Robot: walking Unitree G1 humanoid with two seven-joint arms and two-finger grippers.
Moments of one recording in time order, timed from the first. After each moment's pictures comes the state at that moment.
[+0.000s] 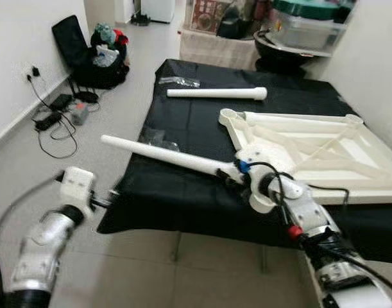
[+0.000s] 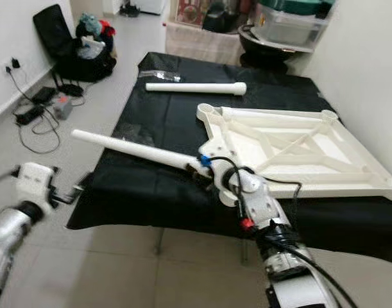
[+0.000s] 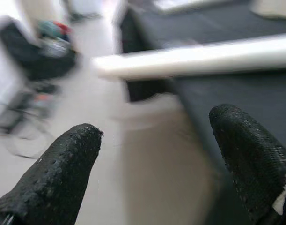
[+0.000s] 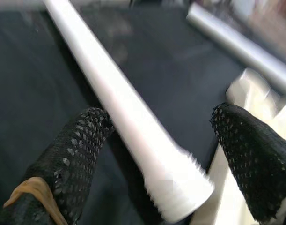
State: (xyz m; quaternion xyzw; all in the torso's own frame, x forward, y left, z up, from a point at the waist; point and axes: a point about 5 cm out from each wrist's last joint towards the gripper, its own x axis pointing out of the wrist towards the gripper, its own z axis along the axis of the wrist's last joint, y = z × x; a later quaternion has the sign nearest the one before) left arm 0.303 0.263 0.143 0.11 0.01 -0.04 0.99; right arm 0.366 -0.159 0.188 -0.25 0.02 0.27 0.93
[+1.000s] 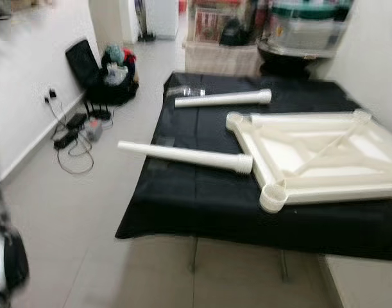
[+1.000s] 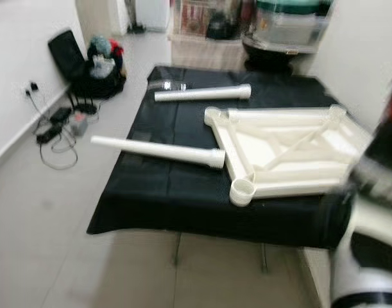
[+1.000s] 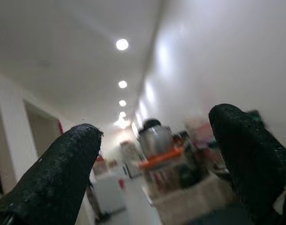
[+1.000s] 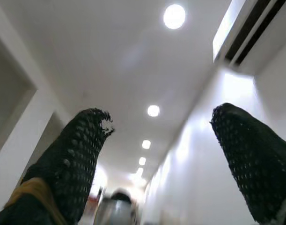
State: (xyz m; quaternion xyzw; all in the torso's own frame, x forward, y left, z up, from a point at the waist) left arm 0.305 0.261 0.392 0.14 -0.40 -0.10 0.90; right arm 0.272 -0.263 0.465 -0.10 -0.52 -0.03 0.85
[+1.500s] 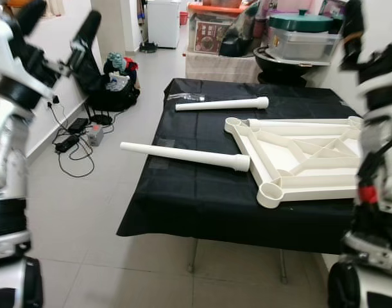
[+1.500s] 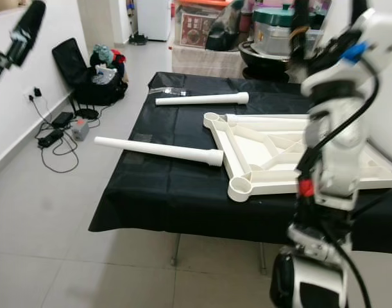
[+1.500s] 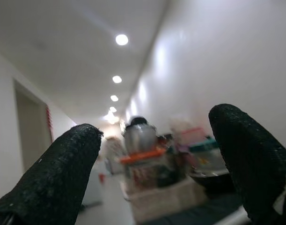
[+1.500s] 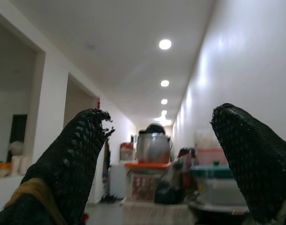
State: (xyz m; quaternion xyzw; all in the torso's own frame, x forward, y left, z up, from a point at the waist) left arm 0.313 0.230 0.334 0.03 -0.35 -0.13 0.93; right arm 0.305 -0.217 0.347 0.01 -0.39 -0.01 0.92
